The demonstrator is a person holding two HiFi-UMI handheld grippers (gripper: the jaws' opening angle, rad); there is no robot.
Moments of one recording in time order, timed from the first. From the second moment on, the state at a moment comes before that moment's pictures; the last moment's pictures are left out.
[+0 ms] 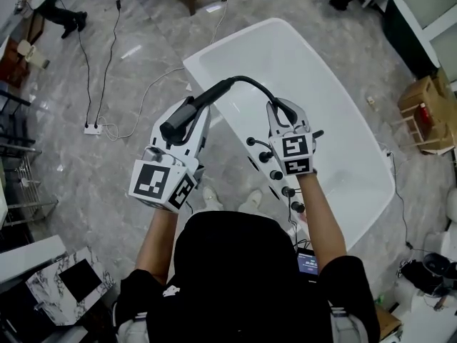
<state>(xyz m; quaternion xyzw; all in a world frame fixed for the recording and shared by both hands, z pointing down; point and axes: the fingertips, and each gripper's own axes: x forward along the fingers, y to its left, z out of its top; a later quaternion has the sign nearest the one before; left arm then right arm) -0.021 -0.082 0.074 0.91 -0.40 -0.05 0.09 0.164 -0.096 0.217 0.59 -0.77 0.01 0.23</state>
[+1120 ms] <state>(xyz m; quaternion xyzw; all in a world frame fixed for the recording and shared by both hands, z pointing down) -0.040 -0.066 0.050 0.90 -0.43 -0.03 0.03 0.127 -0.104 0.240 0.56 -0.81 0.05 0.19</state>
